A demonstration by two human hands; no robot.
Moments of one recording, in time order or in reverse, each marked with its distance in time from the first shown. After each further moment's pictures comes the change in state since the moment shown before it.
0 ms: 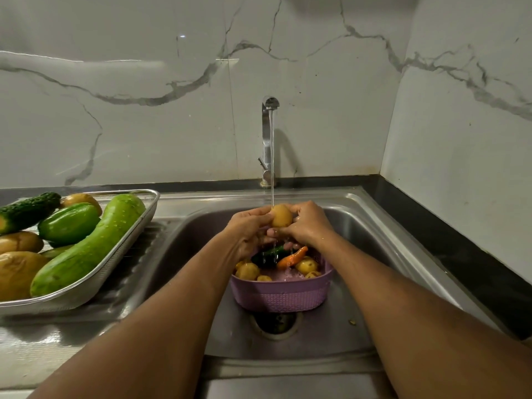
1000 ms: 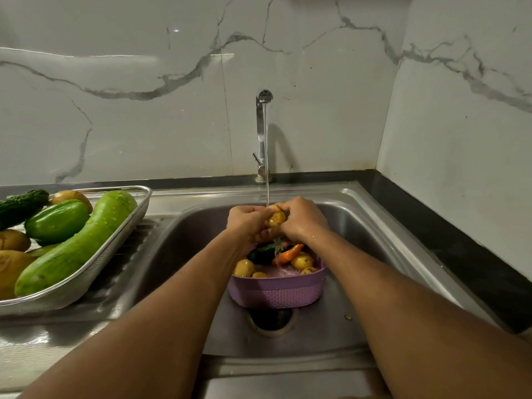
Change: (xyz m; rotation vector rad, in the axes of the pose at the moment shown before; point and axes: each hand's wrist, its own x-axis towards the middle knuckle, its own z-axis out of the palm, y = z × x) left_hand 0.008 -0.010 0.011 0.187 0.157 0.094; right_hand 0.008 0.003 0.008 -0.368 0.079 -0.014
